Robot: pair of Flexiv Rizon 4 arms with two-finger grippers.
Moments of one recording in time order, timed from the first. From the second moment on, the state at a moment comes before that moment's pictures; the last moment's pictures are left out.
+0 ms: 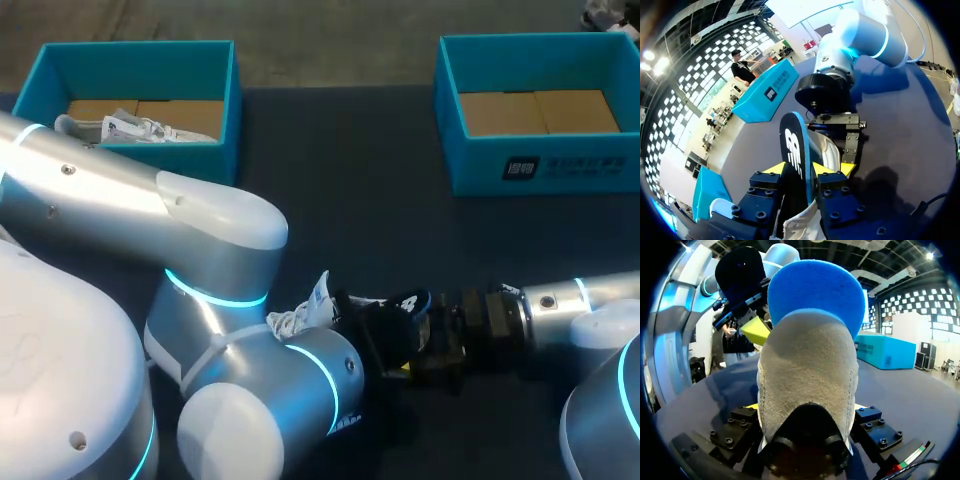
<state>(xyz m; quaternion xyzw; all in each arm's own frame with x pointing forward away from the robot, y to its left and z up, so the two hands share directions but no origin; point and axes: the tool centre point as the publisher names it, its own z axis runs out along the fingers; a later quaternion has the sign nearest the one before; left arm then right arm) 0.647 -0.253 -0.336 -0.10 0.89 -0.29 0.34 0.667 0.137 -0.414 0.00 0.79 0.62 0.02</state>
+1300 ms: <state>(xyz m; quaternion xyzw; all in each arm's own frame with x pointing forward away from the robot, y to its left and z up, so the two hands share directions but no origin) 0.660 -0.272 -0.342 -0.12 0.89 -0.30 0.32 0.667 0.136 -0.414 0.00 0.79 0.62 0.02</state>
